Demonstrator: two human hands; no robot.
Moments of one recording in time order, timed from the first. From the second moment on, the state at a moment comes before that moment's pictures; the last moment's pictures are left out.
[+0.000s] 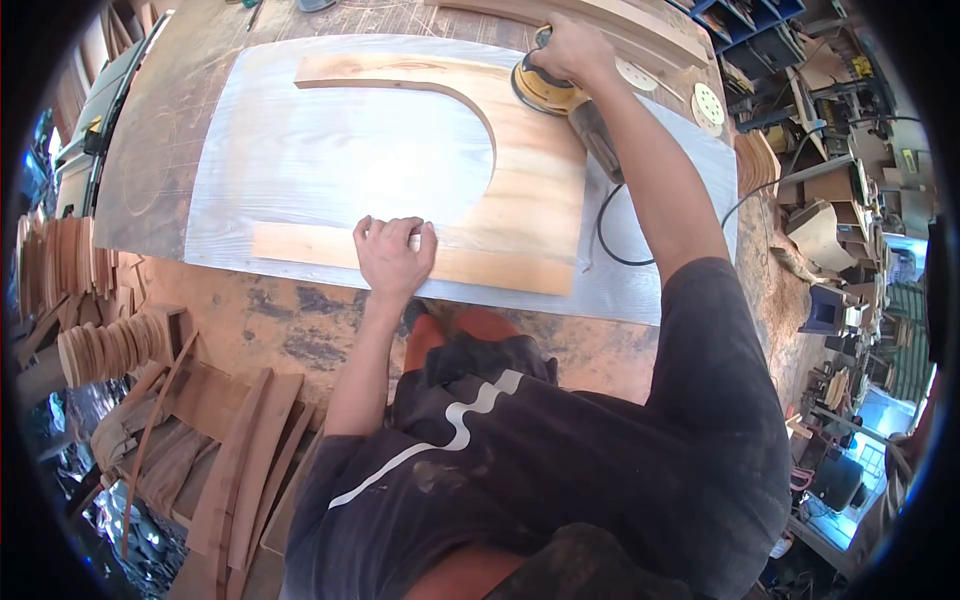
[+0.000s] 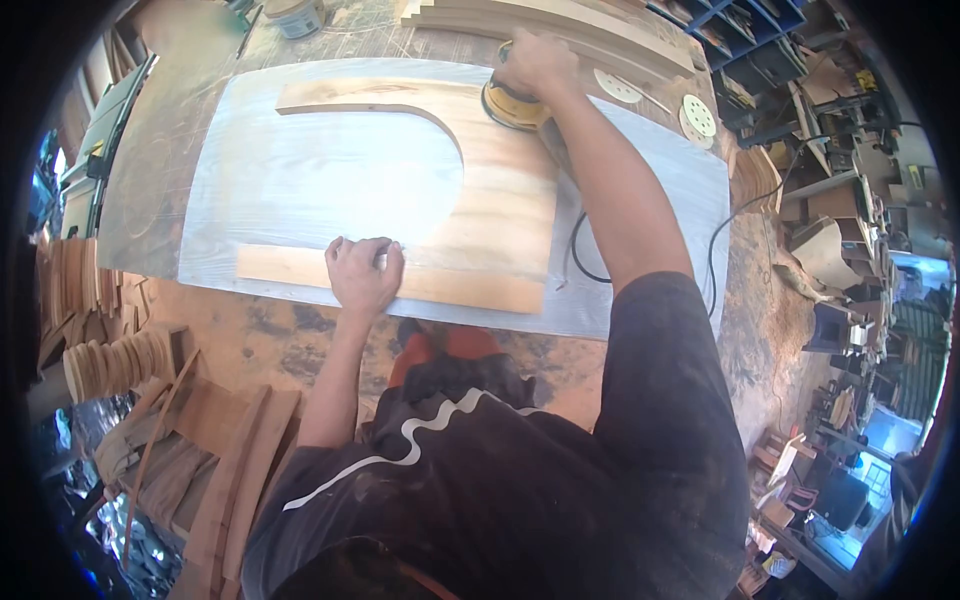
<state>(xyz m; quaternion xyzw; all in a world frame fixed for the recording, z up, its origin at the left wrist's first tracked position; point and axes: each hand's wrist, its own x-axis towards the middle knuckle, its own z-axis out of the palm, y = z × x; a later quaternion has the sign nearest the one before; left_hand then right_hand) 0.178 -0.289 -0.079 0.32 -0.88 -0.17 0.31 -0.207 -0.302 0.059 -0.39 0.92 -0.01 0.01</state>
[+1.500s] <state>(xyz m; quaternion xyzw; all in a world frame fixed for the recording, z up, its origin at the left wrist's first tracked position) 0.173 -0.287 -0.080 0.34 -0.89 -0.16 0.27 -0.207 -0.212 0.053 -0.45 0.89 0.00 0.00</state>
